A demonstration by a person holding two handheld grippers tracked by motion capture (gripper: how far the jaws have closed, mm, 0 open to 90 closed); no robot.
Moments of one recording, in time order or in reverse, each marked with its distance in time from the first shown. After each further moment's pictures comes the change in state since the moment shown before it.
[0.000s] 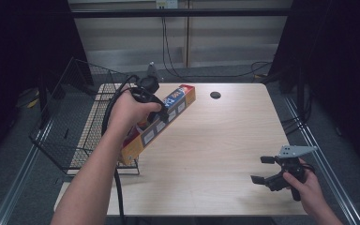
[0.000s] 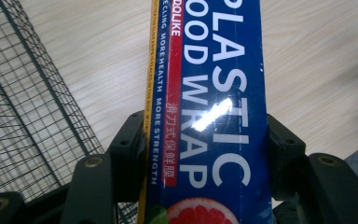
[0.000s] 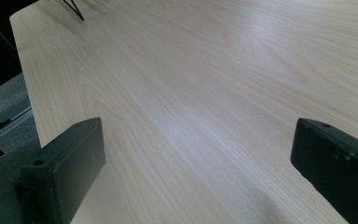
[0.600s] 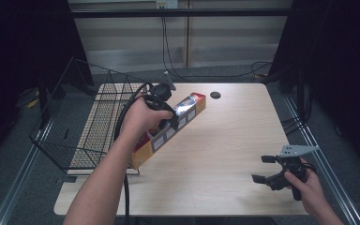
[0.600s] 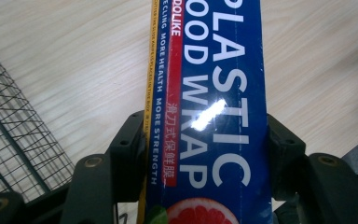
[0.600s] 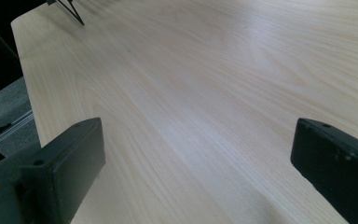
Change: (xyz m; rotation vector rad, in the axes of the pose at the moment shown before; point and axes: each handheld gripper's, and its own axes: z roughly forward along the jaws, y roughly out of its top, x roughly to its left) left arm -0.018 0.003 0.030 0.032 -0.027 0.069; right arm -0.002 0.001 -0.002 -0.014 0.001 0.007
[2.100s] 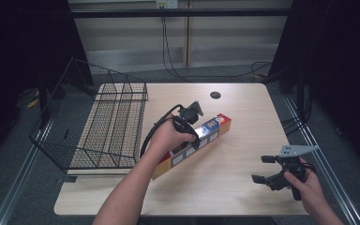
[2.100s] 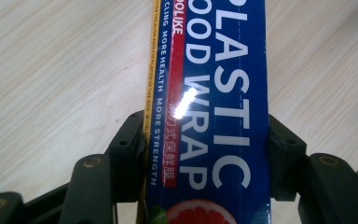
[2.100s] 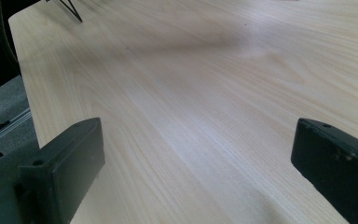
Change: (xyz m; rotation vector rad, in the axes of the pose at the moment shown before) left arm -0.044 0.002 0.088 0.054 -0.033 0.223; right arm 0.000 0.000 0.001 0.016 0.000 -0.003
